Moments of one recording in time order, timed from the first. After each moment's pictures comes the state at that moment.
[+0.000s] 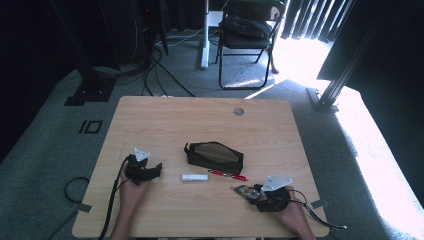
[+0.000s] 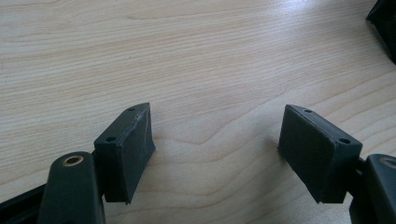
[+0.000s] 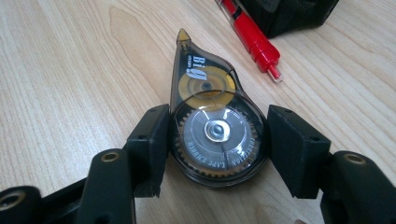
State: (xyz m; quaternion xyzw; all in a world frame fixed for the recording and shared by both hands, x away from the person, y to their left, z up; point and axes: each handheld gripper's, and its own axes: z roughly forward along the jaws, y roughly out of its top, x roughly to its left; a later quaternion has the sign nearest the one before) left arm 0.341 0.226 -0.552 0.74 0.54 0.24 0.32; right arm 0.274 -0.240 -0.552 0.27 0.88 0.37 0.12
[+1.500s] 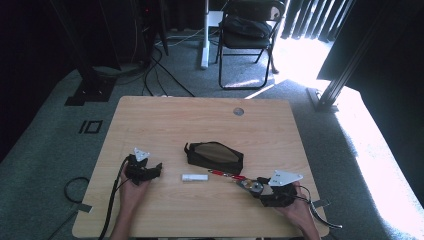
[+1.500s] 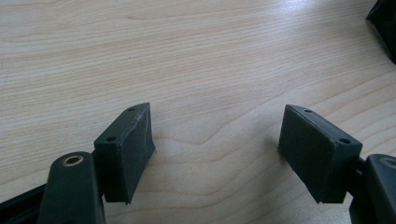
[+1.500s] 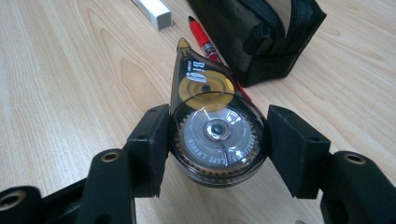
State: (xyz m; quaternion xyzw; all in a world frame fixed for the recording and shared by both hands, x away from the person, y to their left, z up) left arm 0.341 0.226 -0.552 0.74 0.54 0.24 0.32; right arm 0.274 -0.249 -0.518 0.26 0.86 0.41 0.14
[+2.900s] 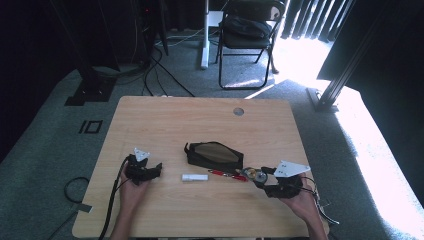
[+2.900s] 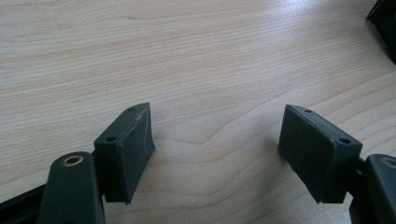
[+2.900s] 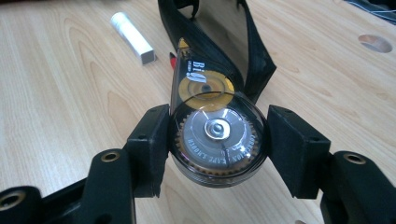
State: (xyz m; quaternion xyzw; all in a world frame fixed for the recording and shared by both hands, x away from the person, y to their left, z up) left arm 0.341 0.226 -0.552 0.75 0.54 0.24 0.32; right arm 0.284 -0.255 -0.483 0.25 0.85 0.43 0.17
